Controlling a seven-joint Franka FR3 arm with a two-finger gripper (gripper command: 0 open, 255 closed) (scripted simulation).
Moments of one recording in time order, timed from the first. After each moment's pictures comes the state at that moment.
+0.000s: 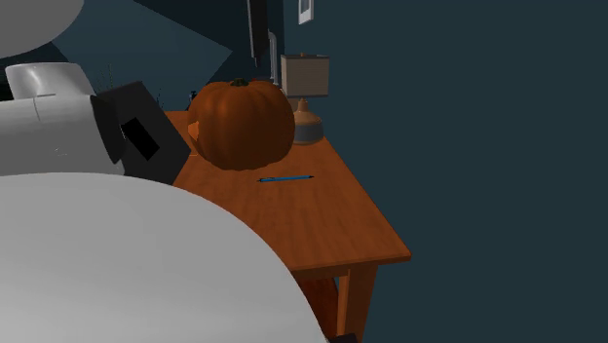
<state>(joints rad) 0.50 -0.29 -0.03 -2.60 -0.03 2.34 -0.78</state>
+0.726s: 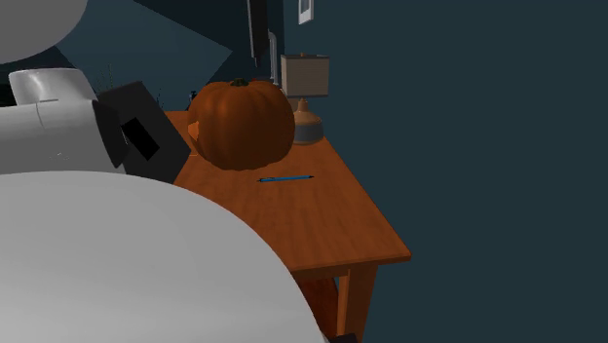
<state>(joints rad) 0.50 -0.28 -0.03 -2.62 -0.03 2.34 -0.78</state>
